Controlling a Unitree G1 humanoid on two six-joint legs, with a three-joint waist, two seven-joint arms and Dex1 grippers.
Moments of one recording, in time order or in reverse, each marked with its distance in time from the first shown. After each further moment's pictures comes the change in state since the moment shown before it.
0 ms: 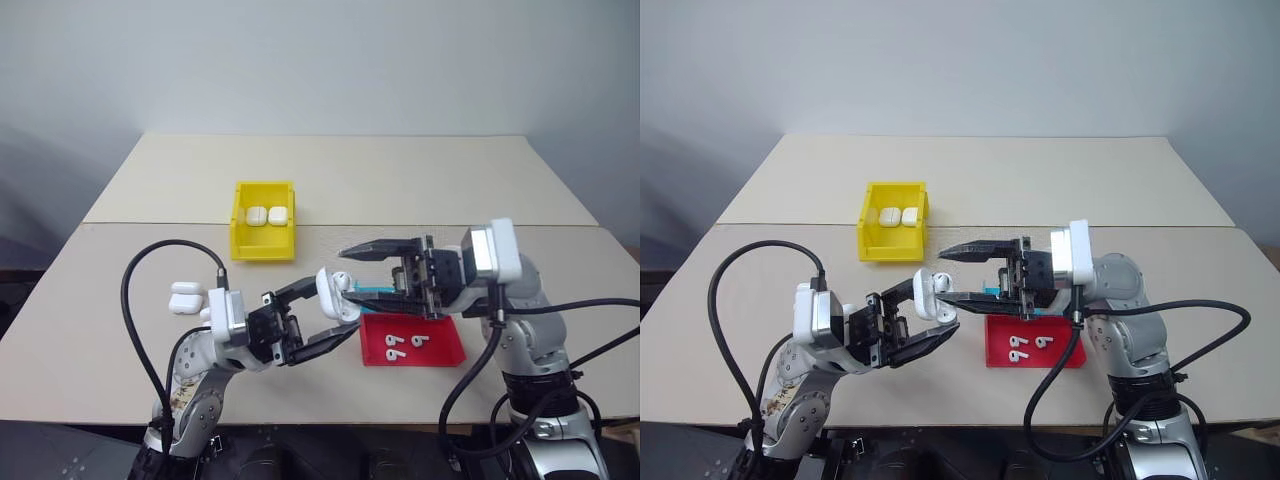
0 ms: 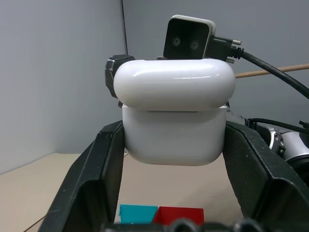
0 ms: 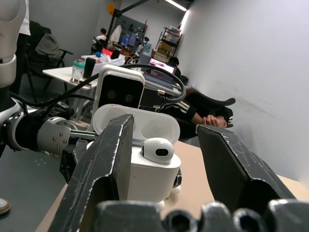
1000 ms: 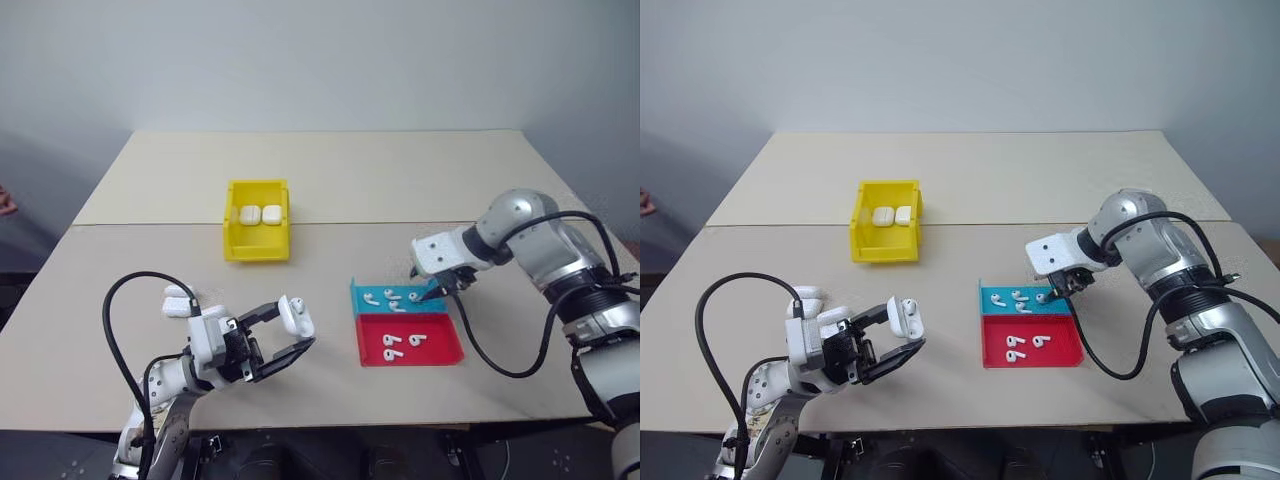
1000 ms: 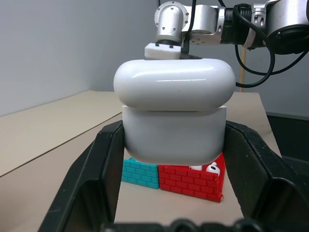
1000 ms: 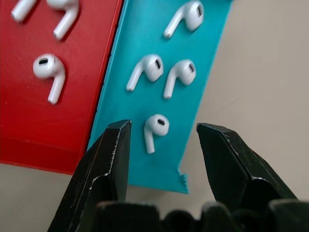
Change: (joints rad) left arm 0.175 0.079 0.122 0.126 0.112 -0.113 -0.046; right arm -0.493 -0.359 0.484 0.770 -0.840 -0.270 0.253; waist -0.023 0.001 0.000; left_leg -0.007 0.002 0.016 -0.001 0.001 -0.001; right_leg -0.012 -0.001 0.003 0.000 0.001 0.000
